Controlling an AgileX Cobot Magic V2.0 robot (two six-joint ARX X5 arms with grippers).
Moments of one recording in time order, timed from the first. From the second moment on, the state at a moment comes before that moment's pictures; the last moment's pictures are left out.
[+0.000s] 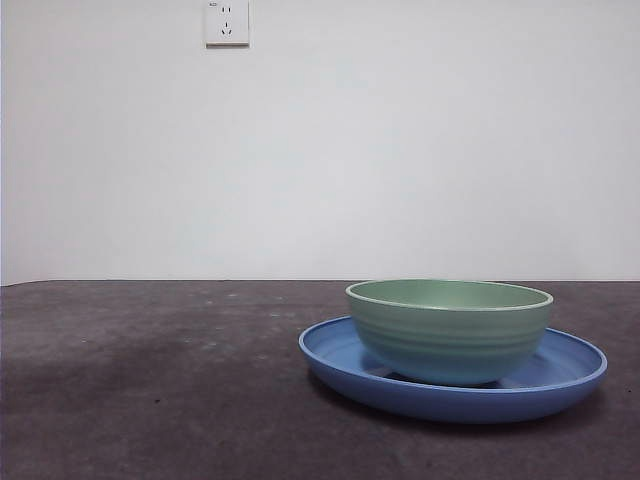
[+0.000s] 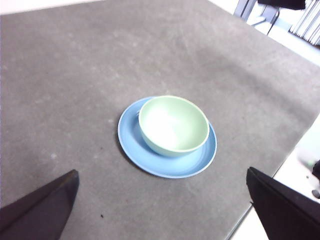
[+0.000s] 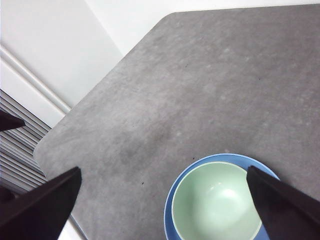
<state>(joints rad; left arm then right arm) -0.74 0.59 0.87 -0.69 0.13 -0.14 0.05 0.83 1.00 -0.69 -0.82 0.10</state>
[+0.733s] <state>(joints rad) -0.74 0.60 0.87 -0.66 0.13 -0.14 -0.05 1.17 1.00 -0.85 -0.76 0.08</state>
